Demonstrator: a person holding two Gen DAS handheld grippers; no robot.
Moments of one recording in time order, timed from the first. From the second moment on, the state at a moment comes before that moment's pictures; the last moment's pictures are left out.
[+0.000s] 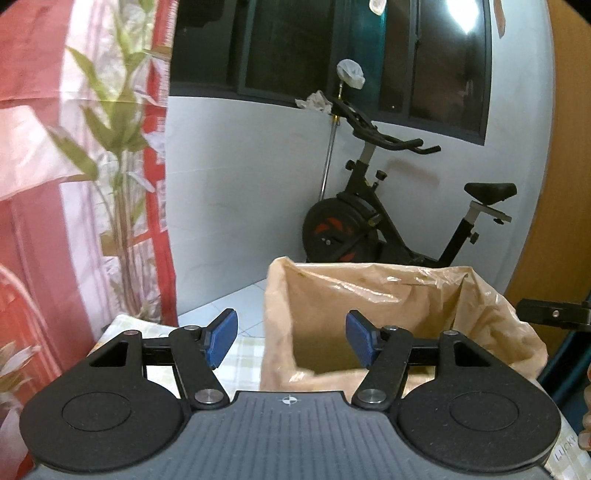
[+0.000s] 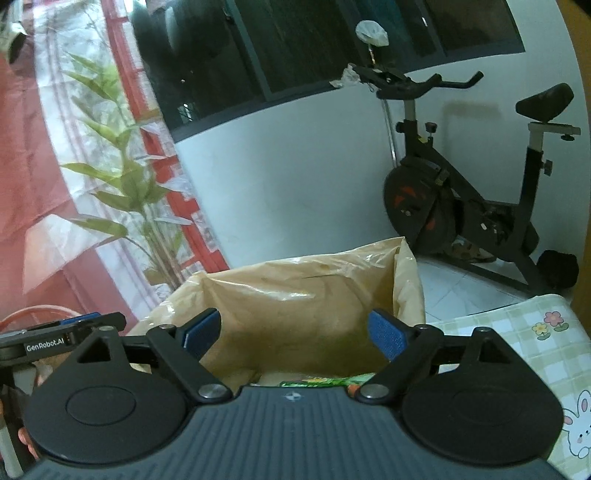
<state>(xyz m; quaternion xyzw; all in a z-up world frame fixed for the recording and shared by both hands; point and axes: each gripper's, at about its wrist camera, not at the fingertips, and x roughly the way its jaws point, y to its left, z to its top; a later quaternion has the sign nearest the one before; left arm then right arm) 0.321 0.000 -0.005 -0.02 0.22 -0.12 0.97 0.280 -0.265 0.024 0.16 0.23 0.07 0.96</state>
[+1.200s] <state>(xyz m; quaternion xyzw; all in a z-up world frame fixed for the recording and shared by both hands) 0.214 0.038 -0.140 -0.08 0.33 -0.09 0.93 0.132 -0.218 -0.130 0.02 0.40 0.18 0.90</state>
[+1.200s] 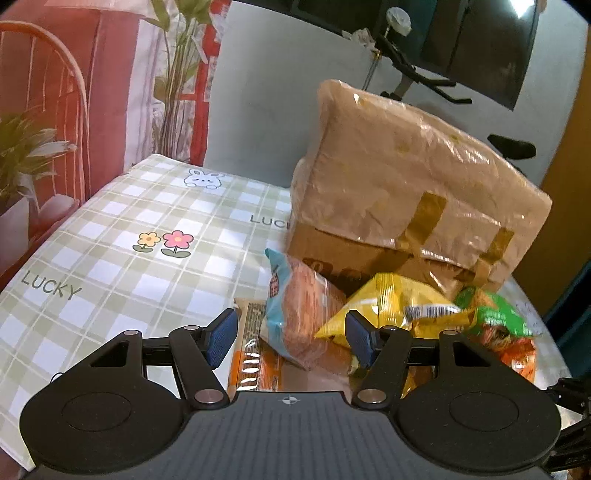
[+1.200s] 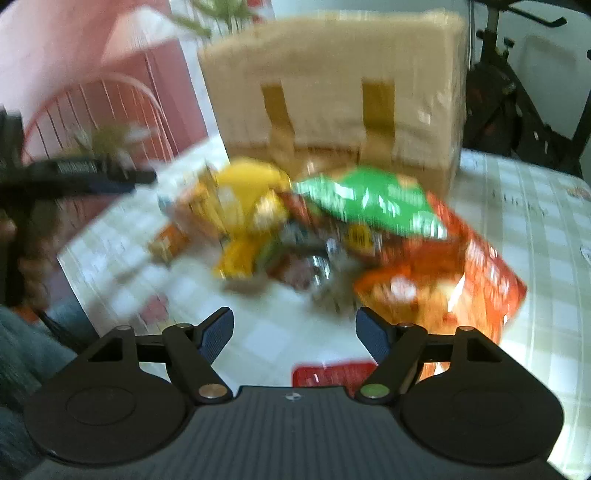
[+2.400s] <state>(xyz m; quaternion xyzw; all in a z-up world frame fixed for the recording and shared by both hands) 0.217 0.043 -0.155 -0.10 0.36 -0.08 0.92 0.175 -0.185 -0.170 -0.04 0.43 0.19 0.88</state>
